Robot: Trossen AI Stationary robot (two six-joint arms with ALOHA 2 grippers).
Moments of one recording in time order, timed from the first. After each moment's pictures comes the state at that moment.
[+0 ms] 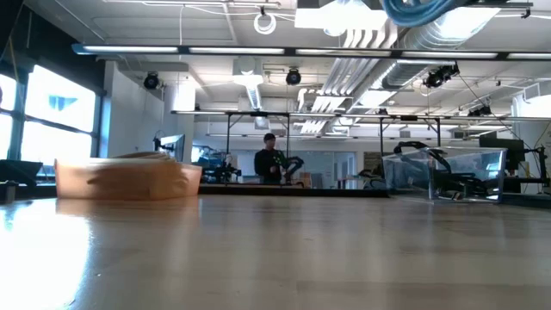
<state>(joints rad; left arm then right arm) -0.16 1.84 1.66 -0.23 0.07 0.47 0.60 1.11 0.44 0.61 0.18 -0.21</state>
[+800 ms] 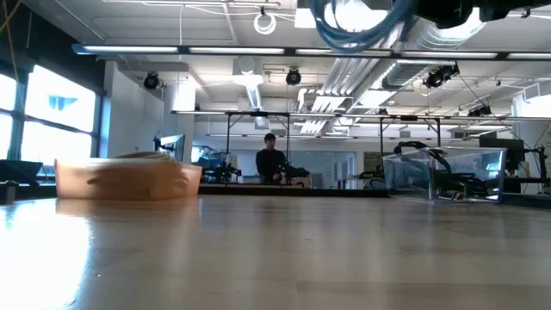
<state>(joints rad) -0.28 1.71 1.65 -0.55 -0.50 0.45 0.60 1.10 0.44 0.56 0.64 -0.30</state>
